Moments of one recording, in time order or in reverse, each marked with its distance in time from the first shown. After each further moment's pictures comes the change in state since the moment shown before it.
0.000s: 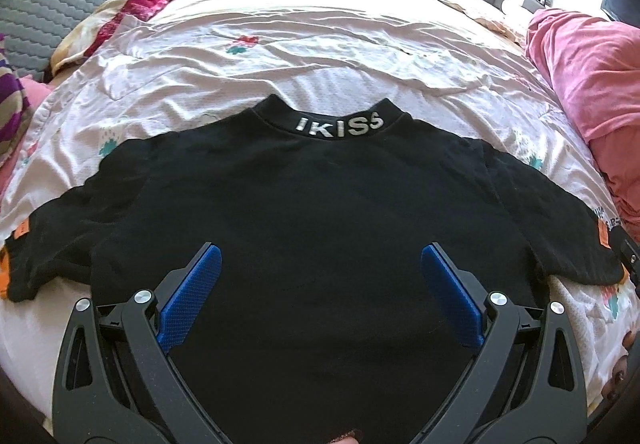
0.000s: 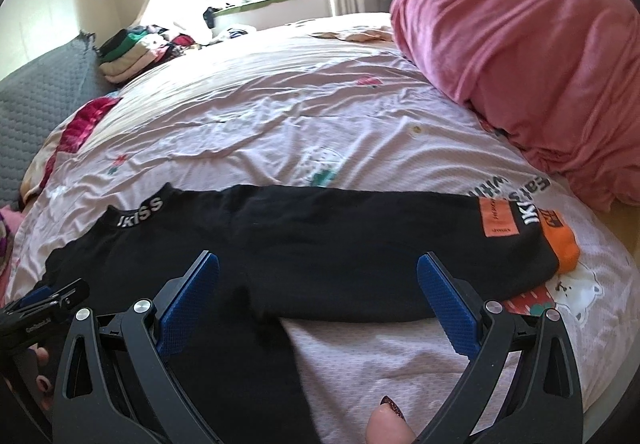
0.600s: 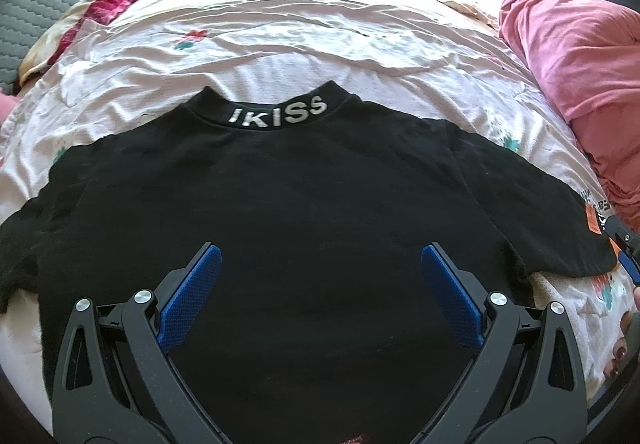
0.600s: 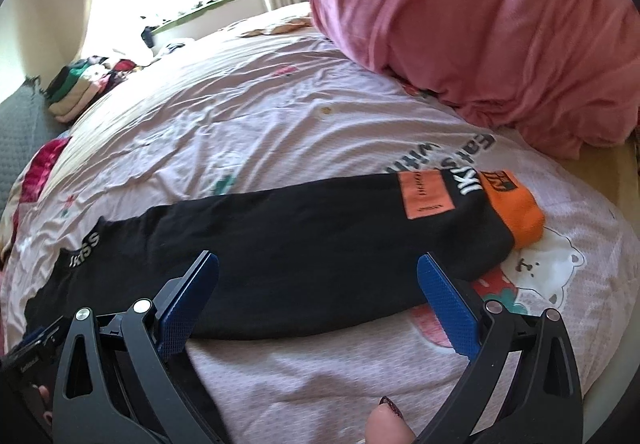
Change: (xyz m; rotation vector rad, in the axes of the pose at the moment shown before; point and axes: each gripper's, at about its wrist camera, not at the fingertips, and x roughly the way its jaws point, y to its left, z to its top) left arm 0.025 -0.039 -0.002 0.058 0.021 -0.083; right arm 0.020 -0.078 -0.001 0.192 0.019 -0.115
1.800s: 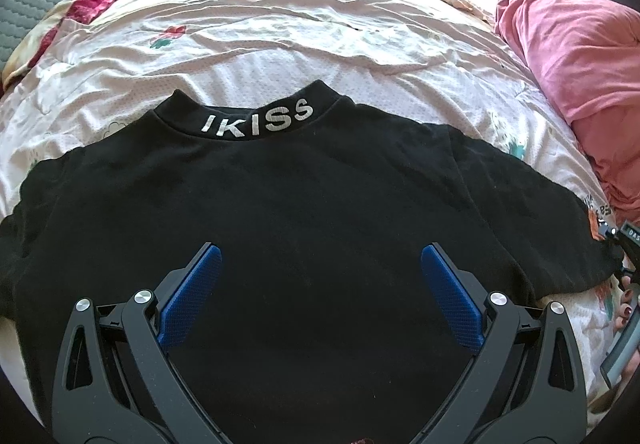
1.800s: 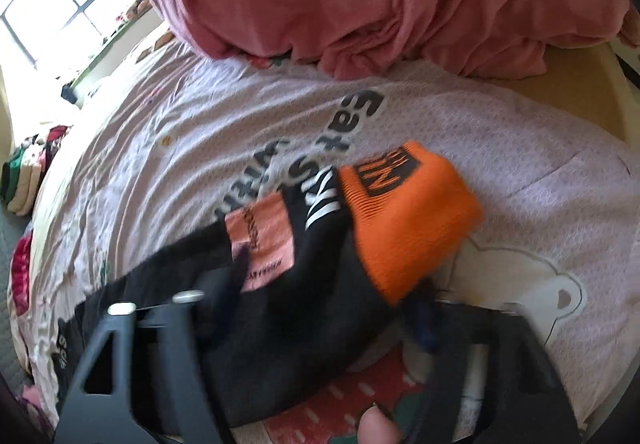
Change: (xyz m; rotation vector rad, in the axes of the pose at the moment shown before) left arm 0.030 -0.002 0.015 -0.001 0.020 -0.036; right arm 0.073 -0.125 0.035 0.368 0.110 -0.070
